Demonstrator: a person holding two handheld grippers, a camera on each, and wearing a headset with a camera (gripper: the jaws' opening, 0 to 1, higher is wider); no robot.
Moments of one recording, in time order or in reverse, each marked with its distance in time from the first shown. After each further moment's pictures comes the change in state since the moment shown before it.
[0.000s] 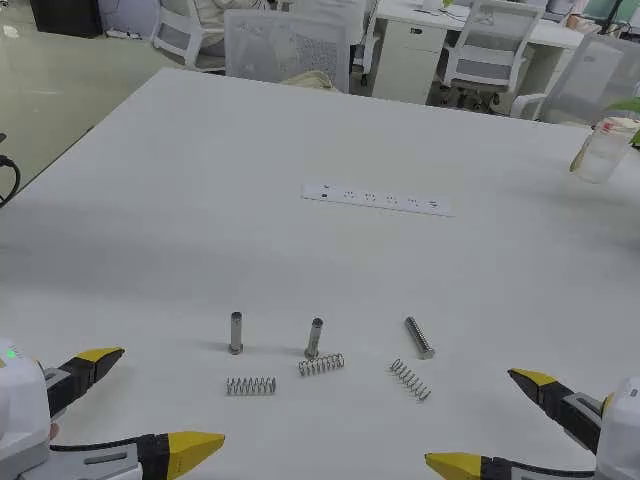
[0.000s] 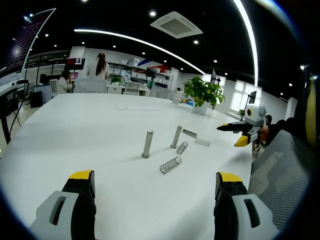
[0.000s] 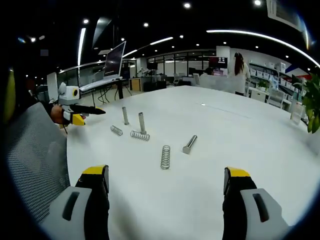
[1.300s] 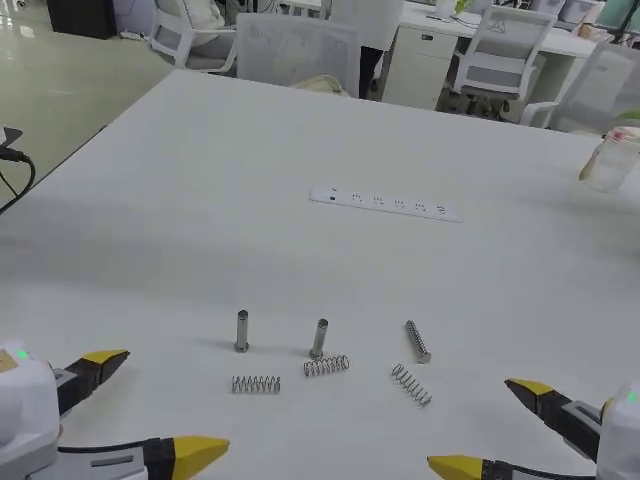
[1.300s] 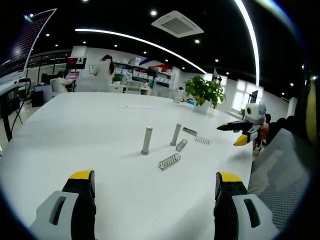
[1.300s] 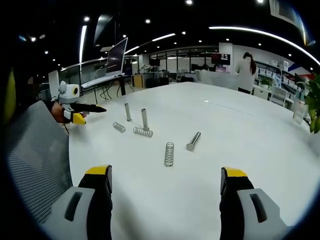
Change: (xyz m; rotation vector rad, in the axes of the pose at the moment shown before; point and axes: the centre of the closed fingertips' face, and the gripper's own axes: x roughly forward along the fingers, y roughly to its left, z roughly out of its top) left arm -0.001 -0.003 -0.003 -0.004 0.001 0.007; right arm 0.001 0.003 -0.004 -0.001 0.010 0.007
